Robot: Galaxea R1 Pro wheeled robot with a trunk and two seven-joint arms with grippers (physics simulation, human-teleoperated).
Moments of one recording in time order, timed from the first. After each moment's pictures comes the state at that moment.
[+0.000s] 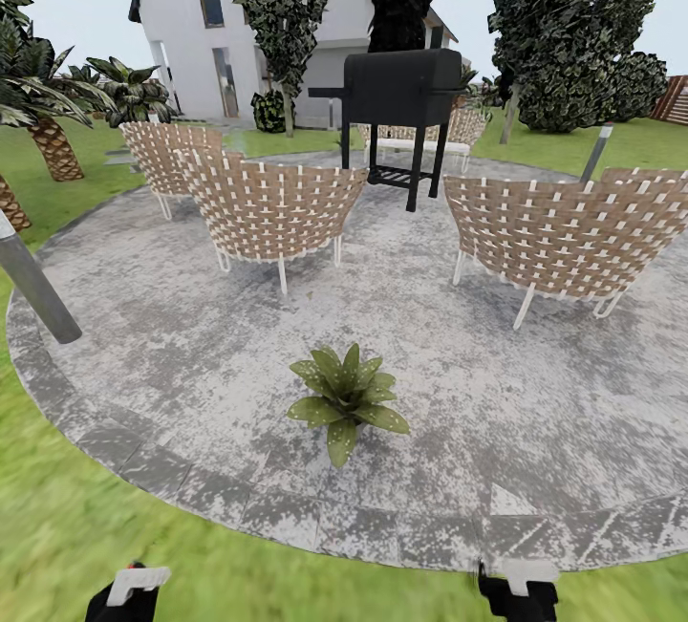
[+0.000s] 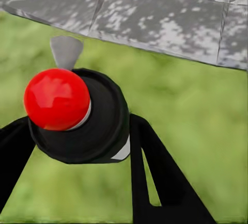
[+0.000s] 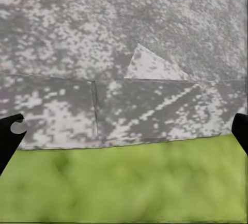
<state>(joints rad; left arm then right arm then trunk) -0.38 0.21 0.26 -0.17 -0.18 -0.42 -0.08 -0.45 -0.06 0.30 -0.03 -0.17 -0.58 -0.33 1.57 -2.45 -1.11</state>
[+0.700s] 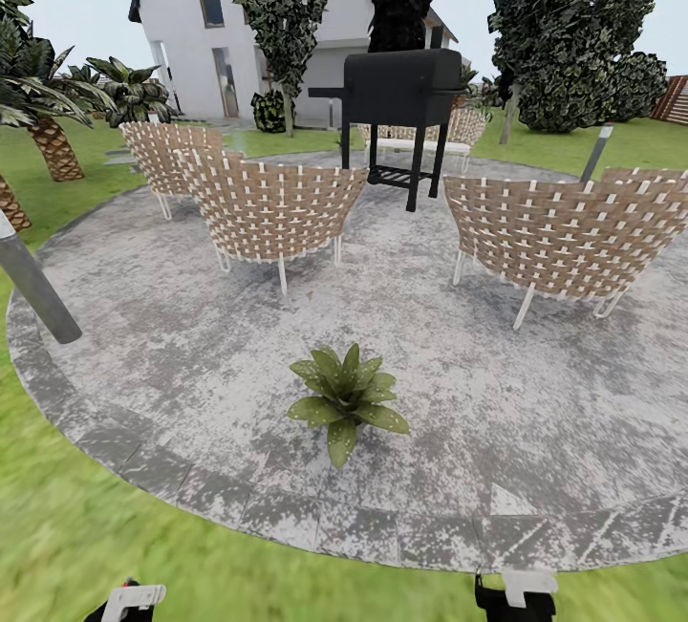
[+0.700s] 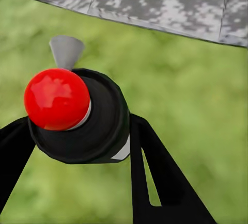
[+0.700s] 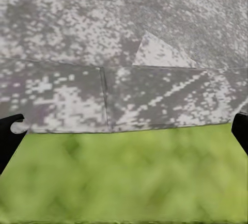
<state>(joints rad) -0.35 0.20 0.26 -0.15 -0.17 -0.43 -0.07 -0.43 -0.04 0.30 -0.02 -0.18 -0.57 -0.32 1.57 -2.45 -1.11</state>
